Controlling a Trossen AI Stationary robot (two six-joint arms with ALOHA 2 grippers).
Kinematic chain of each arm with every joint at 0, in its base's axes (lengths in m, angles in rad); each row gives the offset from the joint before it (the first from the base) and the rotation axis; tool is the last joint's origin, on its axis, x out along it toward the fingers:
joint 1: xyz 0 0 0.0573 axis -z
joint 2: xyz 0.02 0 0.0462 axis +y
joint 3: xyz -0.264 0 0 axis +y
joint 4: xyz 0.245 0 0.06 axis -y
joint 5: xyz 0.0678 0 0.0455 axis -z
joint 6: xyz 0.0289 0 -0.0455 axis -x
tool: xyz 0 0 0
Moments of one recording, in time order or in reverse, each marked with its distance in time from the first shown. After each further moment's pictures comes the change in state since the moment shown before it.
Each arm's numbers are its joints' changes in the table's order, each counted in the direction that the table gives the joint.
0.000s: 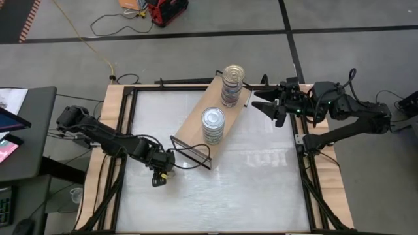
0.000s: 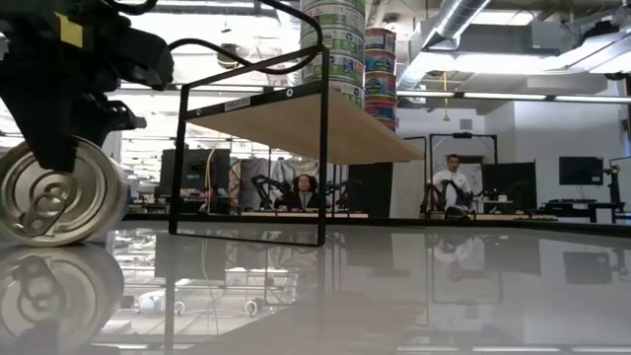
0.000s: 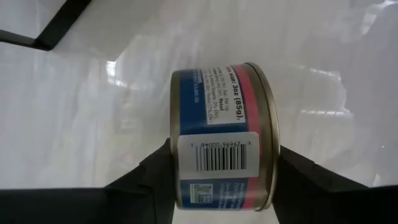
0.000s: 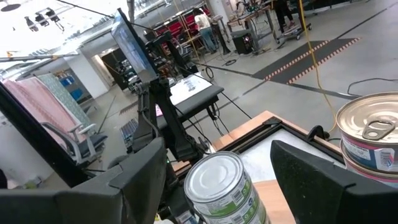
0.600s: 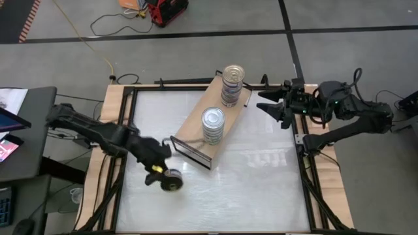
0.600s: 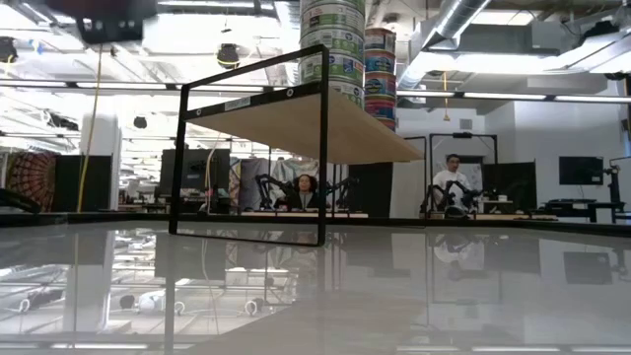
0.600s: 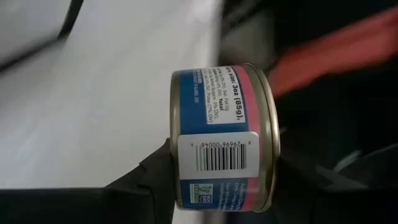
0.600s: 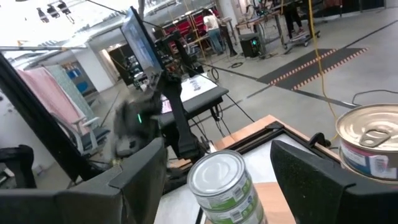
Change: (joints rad) left arm -0.025 -0.273 -0.121 0.236 0.214 0.233; right arm -0.027 -0.035 0.000 -0.022 -0.010 0.064
